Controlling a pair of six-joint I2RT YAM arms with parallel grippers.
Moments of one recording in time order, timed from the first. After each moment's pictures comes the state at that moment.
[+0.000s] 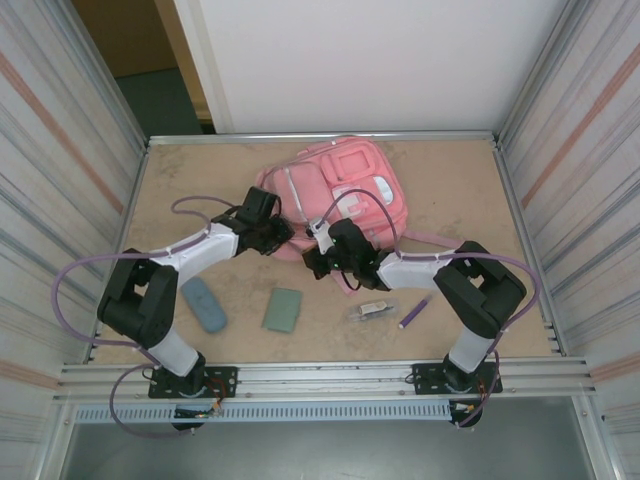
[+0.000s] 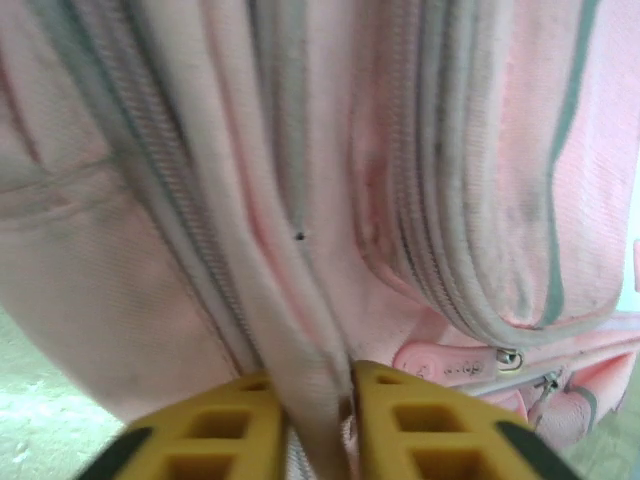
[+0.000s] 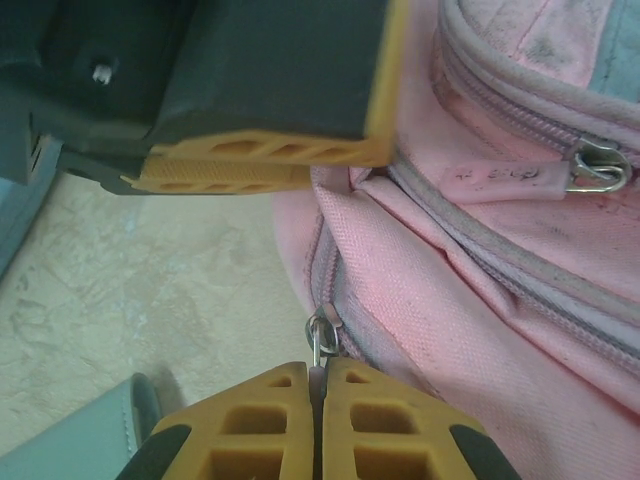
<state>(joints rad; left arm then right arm) -0.49 1.61 0.99 -0.32 0.12 -1.05 0.82 1.71 0.82 0.32 -0.18 0.21</state>
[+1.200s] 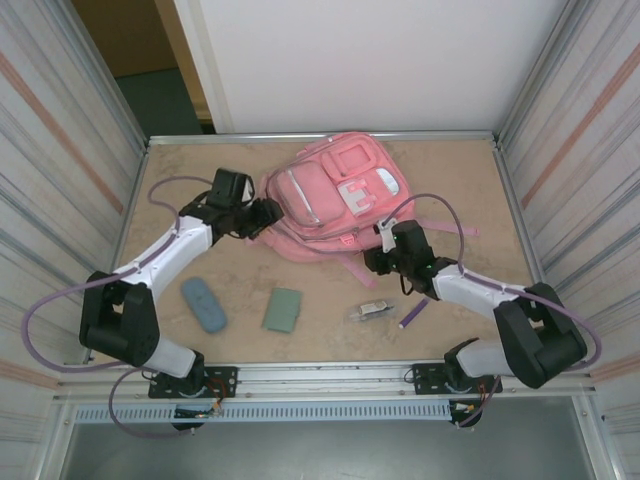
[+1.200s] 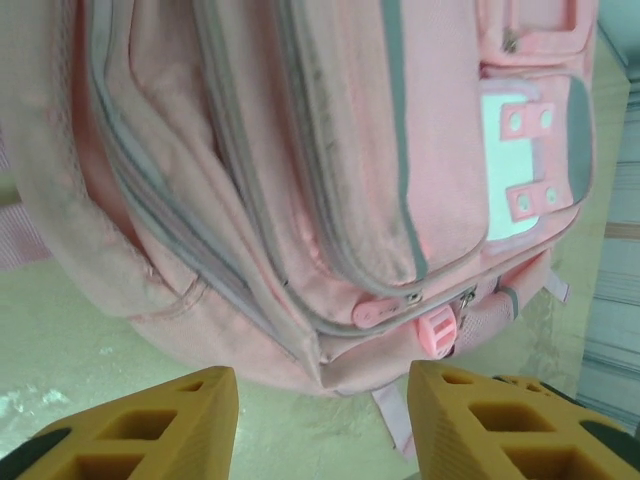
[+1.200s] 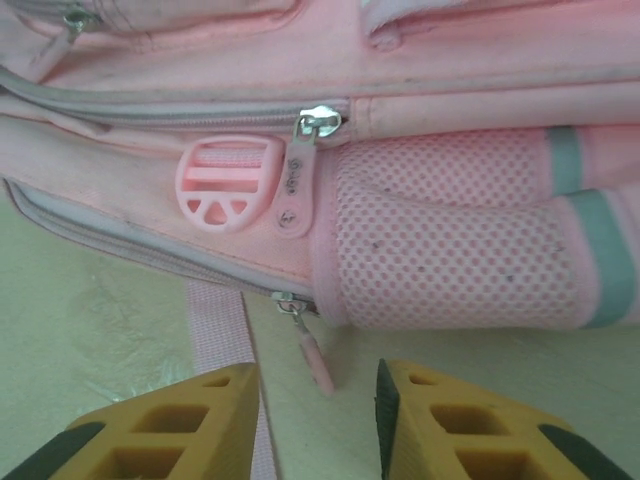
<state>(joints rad) -0.35 1.48 1.11 -0.48 0.29 -0.80 0.48 1.31 0.55 0.05 -0.09 0.14</state>
